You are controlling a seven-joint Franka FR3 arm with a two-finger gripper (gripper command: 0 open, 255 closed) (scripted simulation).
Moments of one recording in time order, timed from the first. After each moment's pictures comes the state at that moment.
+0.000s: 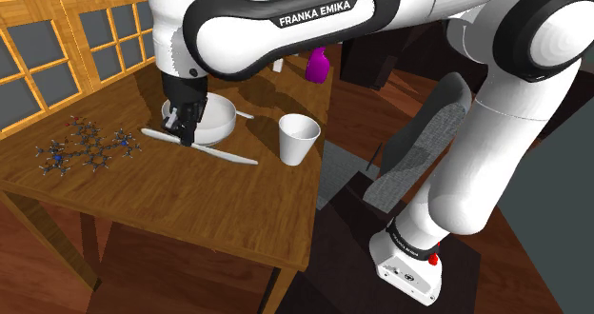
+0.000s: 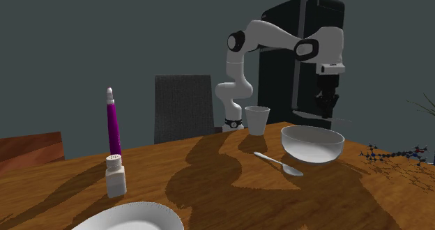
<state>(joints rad) 0.05 0.19 0.59 -1.84 -0.13 2.05 0.16</state>
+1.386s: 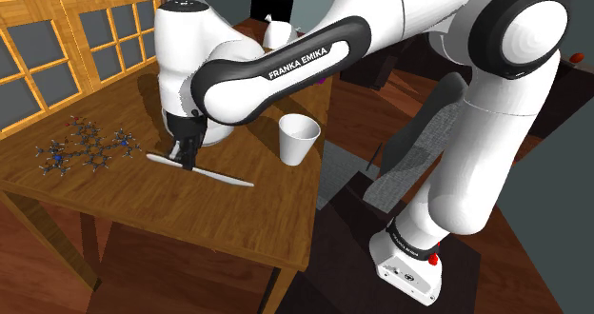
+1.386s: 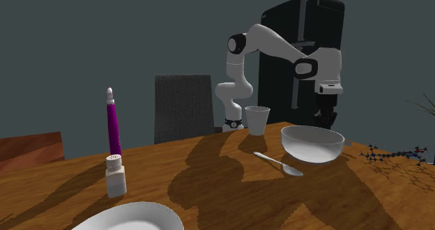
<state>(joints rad) 0.05 0.27 0.60 -1.94 -0.20 2.21 0.22</state>
